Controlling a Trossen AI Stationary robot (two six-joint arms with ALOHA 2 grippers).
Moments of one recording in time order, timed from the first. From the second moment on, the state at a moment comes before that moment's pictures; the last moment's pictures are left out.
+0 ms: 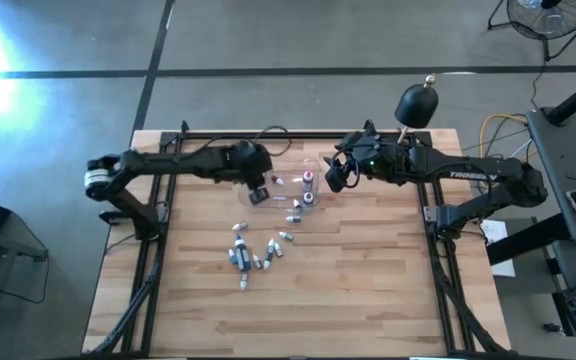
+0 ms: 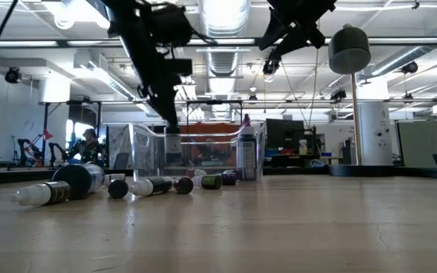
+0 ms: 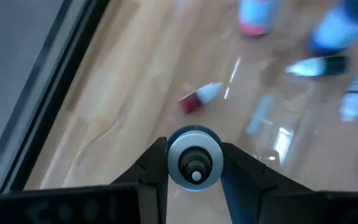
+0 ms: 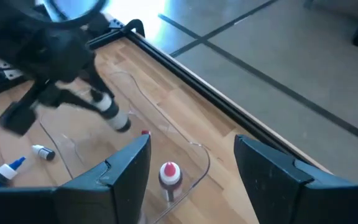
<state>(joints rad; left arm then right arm) 0.31 1.52 1.14 -0.62 -0.27 0.00 -0.16 1.30 1.18 -0.49 0.45 0.36</state>
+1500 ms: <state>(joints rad) 0.28 1.21 1.15 -0.81 -0.12 -0.06 -0.17 1.30 1.16 -0.49 0.52 0.33</state>
